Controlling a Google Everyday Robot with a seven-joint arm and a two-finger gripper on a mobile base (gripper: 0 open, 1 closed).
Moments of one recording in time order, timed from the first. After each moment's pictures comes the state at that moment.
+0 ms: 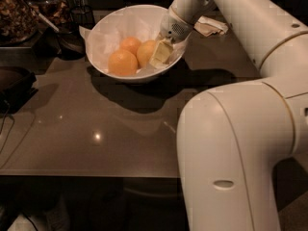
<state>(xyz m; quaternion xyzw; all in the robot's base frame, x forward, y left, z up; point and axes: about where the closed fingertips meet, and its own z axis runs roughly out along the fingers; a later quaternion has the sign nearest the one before) 0.693 -0.019 0.875 -0.64 0.72 0.19 0.20</state>
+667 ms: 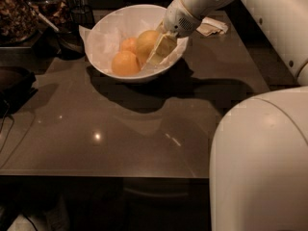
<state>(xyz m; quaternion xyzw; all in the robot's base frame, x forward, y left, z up) 0.668 -0.016 0.916 -0.65 0.68 0.18 0.27</state>
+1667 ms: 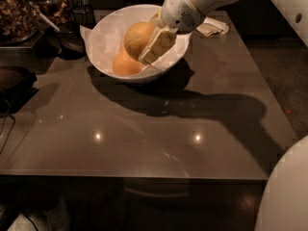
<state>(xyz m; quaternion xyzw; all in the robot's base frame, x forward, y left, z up) 0.607 0.009 0.964 -0.67 0.63 0.21 0.32</state>
